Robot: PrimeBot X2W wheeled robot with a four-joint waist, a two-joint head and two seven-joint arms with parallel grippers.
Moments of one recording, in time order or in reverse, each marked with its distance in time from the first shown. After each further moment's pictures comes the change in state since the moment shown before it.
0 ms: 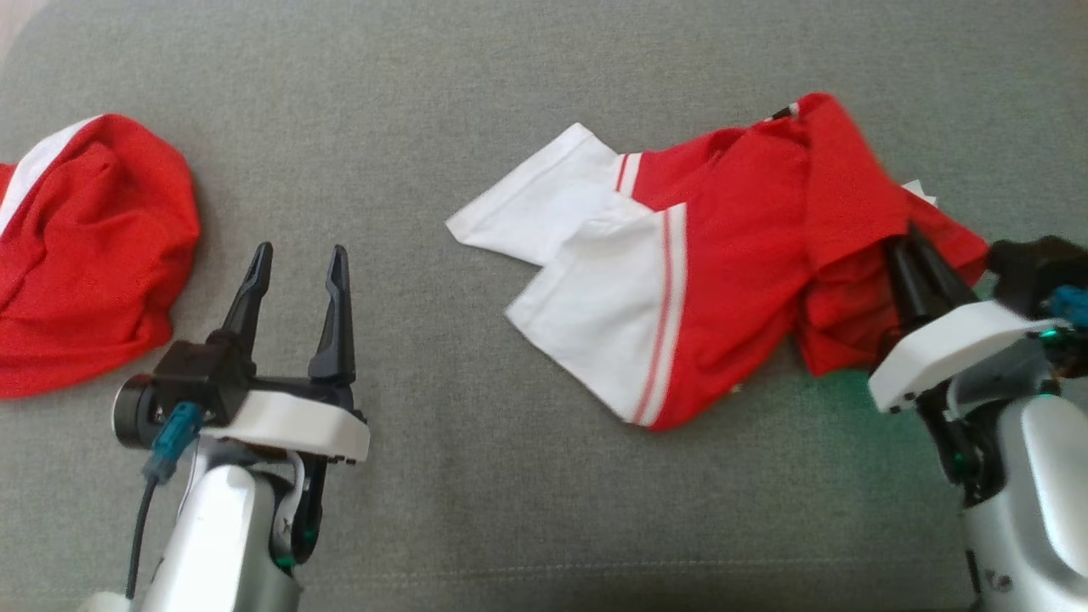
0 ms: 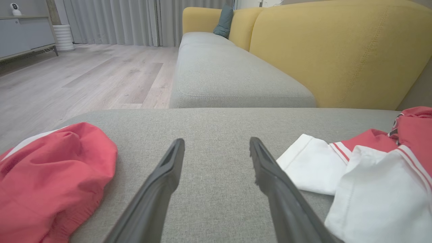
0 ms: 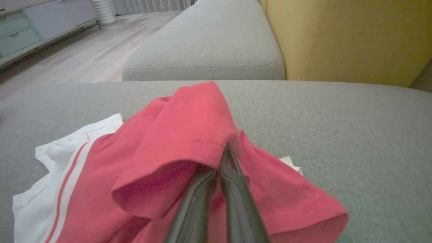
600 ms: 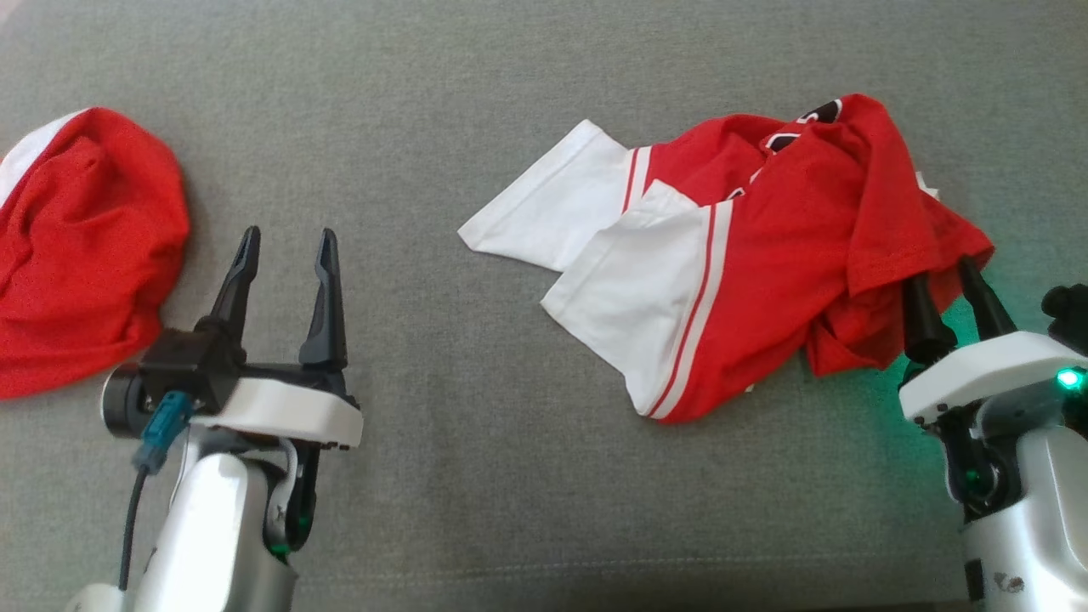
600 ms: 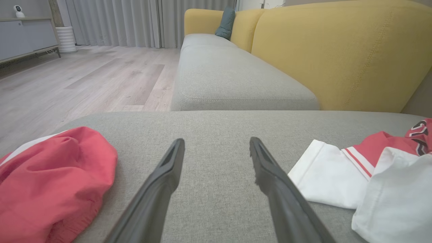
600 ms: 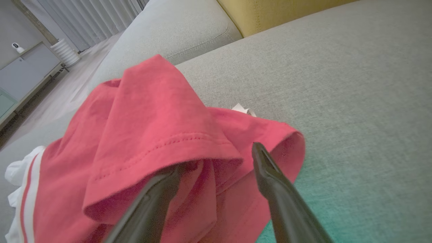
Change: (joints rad) left arm -0.023 -0.006 0.019 -0.001 0.009 -0.001 0.000; right arm -0.004 0.061 -0.151 0.197 0.210 0.000 -0.089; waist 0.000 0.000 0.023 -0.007
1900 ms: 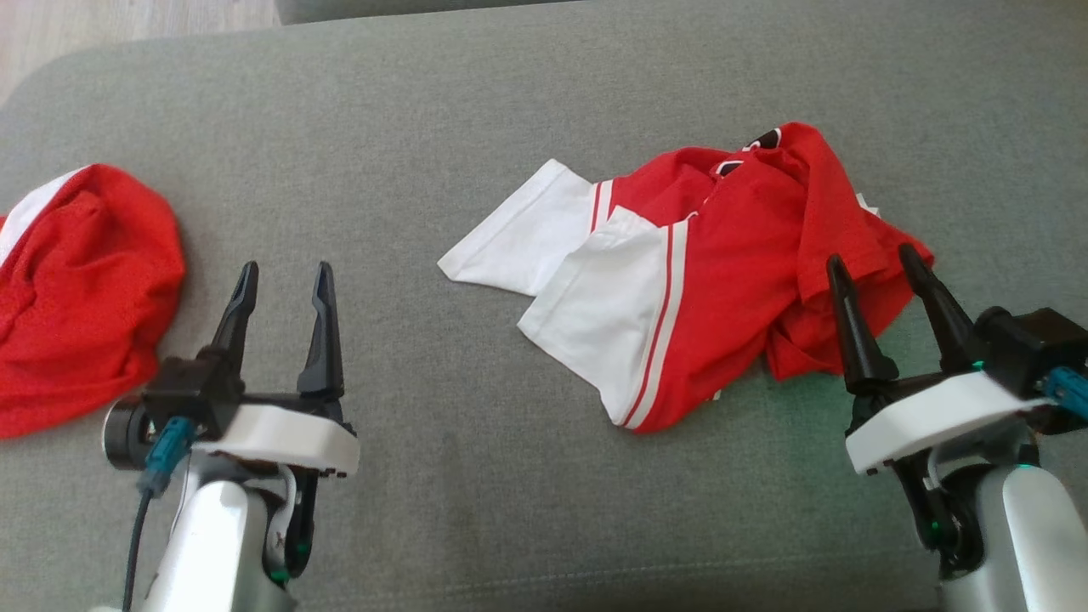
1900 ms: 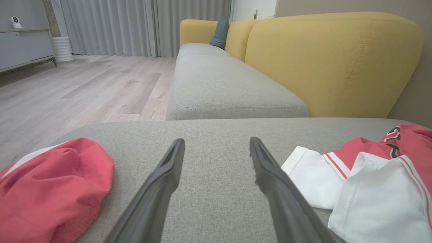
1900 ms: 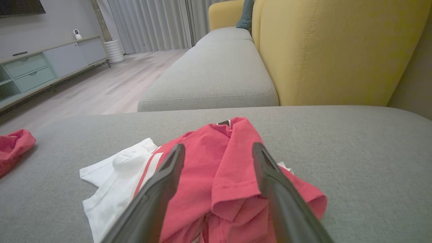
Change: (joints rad) left arm 0.051 0.002 0.009 0.007 0.000 0.008 0.000; right arm 0.165 0.009 0.144 -0.374 -0.212 0.000 0.029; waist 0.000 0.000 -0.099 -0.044
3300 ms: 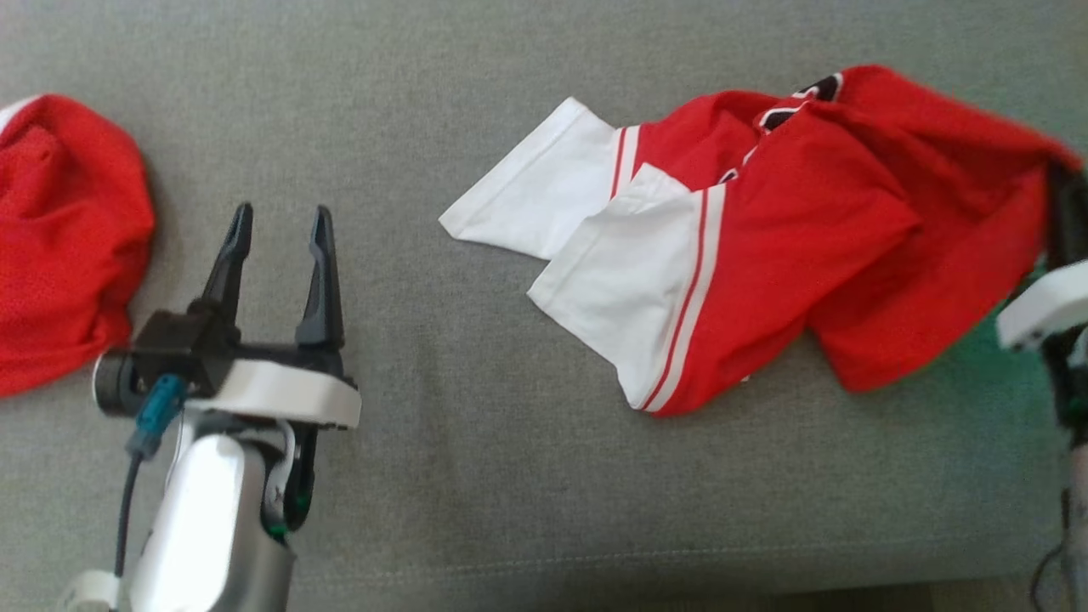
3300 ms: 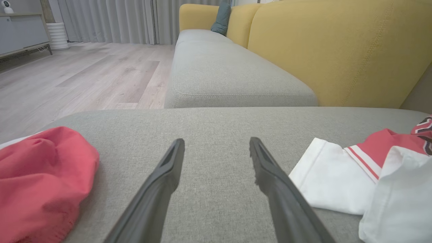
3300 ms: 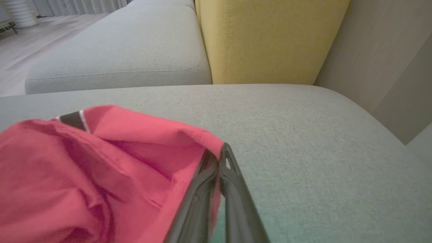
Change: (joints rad) left arm -0.075 -0.003 -0.003 -0.022 0.010 -0.001 0.000; right arm -0.267 -0.122 -0.221 0.317 -0.041 0.000 -0.015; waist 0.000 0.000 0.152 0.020
